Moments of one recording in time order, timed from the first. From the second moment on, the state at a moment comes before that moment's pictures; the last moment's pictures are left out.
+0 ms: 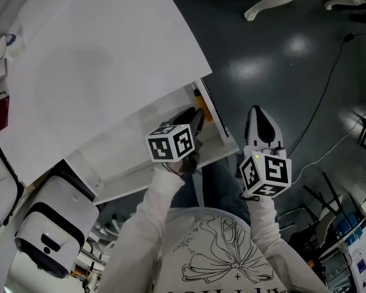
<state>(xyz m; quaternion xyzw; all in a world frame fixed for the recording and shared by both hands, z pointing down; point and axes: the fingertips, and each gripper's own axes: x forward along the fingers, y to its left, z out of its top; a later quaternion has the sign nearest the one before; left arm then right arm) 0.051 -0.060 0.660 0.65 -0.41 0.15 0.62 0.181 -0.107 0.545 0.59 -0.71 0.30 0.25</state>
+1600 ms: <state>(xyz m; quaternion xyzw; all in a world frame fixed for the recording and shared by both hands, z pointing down) 0.049 -0.043 0.677 0.63 -0.41 0.19 0.63 0.173 -0.098 0.555 0.58 -0.71 0.30 0.26</state>
